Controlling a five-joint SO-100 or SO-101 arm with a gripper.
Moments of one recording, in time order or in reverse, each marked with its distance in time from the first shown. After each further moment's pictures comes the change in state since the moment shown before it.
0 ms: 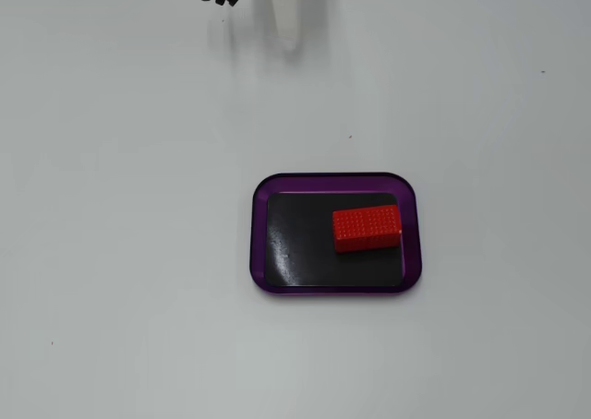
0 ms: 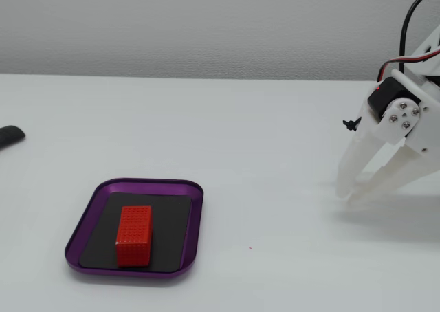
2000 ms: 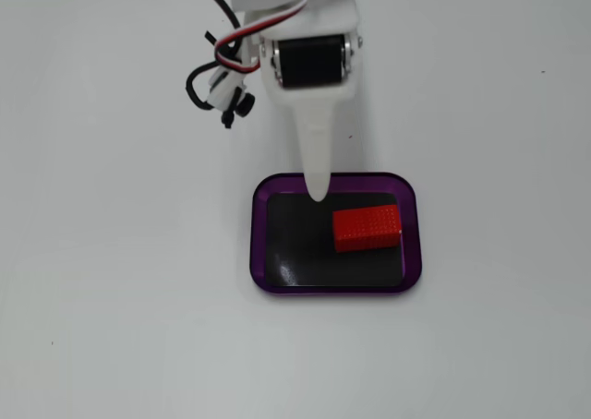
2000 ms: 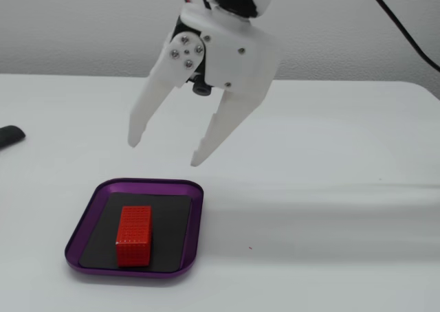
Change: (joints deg) arm -5.1 -109.9 -95.1 -6.7 -2.3
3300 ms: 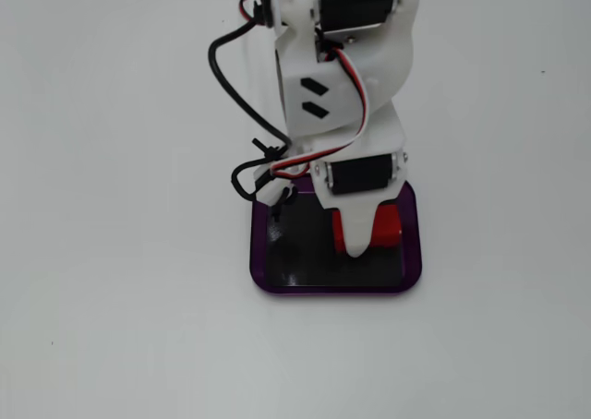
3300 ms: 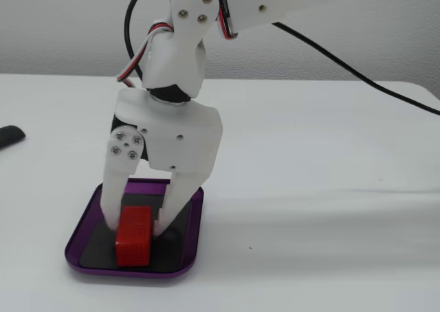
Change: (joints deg) arm -3.8 -24.5 -19.9 0.0 -0.5
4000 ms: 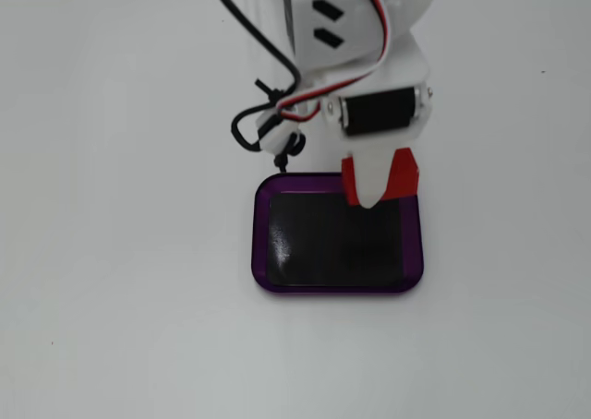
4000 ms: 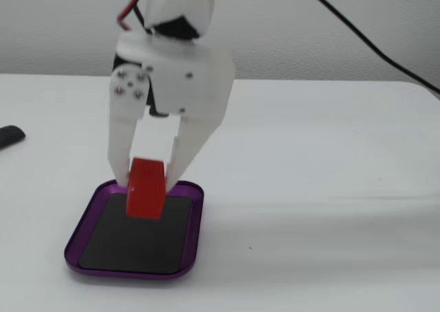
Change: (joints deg) arm -1.4 7.8 -10.8 17.8 0.0
